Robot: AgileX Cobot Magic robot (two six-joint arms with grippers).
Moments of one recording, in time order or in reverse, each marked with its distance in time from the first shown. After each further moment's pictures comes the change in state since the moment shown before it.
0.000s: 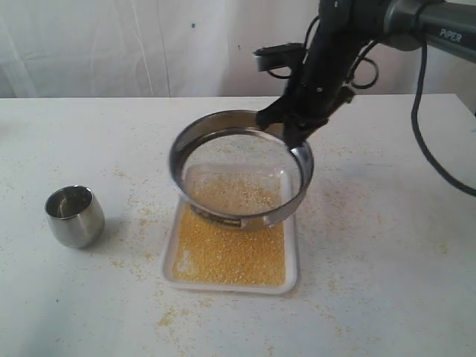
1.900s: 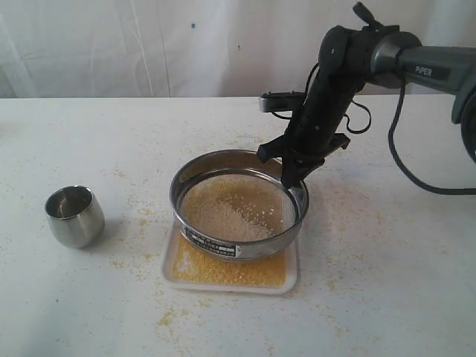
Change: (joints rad) left arm 0.000 0.000 0.000 0.000 0.000 0.000; right arm -0.019 0.130 0.039 0.179 0.030 -0.116
